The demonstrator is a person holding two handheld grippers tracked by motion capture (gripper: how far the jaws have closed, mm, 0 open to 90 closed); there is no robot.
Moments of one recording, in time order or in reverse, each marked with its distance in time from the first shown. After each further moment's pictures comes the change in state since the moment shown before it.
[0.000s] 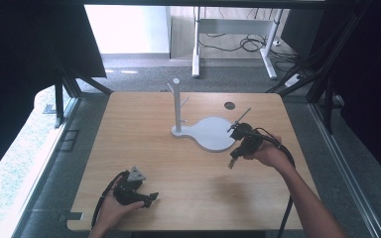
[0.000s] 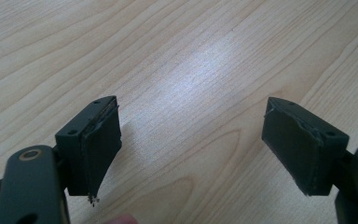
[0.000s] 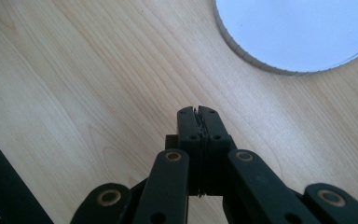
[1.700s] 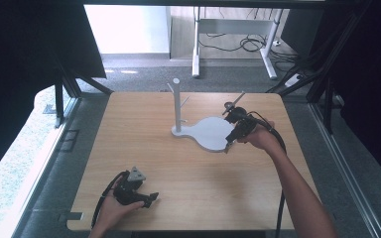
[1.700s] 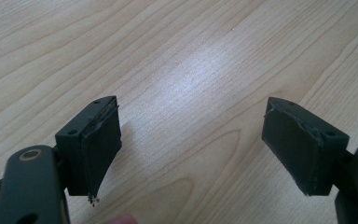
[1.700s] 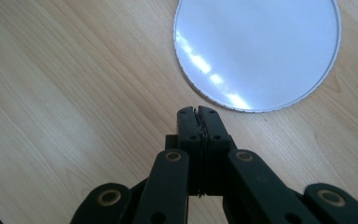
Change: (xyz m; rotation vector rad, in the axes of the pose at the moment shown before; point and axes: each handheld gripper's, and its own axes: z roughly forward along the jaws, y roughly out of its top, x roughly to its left) left arm 0.001 0.000 0.001 0.000 -0.001 0.008; right arm -0.027 0.041 0.000 -0.024 -0.036 0.051
